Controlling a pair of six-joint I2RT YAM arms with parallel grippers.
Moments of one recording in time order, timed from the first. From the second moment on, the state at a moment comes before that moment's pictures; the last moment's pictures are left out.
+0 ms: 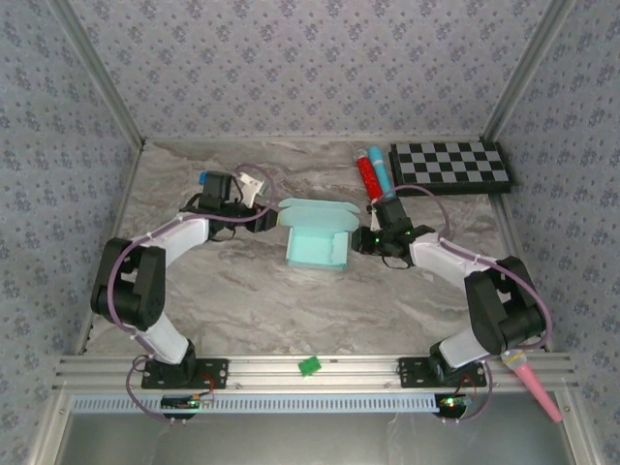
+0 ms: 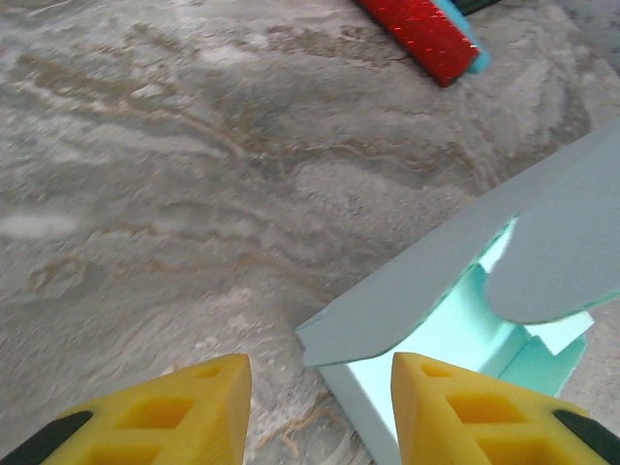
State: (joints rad) left arm -0.28 1.65 0.99 -0.11 0.63 0.00; right arm 0.43 1.49 0.81 -0.23 -0.17 0.47
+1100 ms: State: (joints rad) left arm -0.30 1.70 1.03 -0.08 0.73 0.18; right arm 0.41 1.74 1.07 -0.30 -0.16 0.42
